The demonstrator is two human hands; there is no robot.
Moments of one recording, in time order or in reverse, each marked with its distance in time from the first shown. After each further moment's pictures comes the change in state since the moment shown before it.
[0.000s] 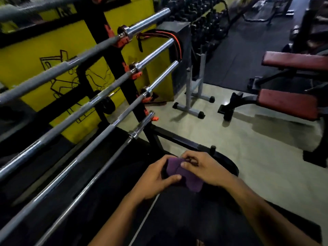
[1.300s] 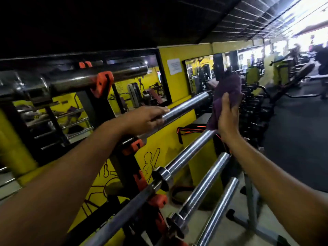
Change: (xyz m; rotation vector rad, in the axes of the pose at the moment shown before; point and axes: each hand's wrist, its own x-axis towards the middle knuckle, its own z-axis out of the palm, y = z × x) left_hand 0.509 0.118 -0.548 1.184 0.130 0.065; right_hand 0.652 -0.107 -0.354 0.671 1.001 -0.284
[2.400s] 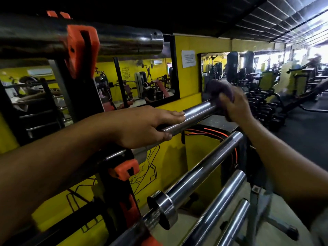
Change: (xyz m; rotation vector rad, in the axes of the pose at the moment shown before) left_hand 0.012 -0.016 0.006 -0.134 -0.183 -0.006; right_hand 0.176 0.083 0.060 -0.597 -0.401 -0.687
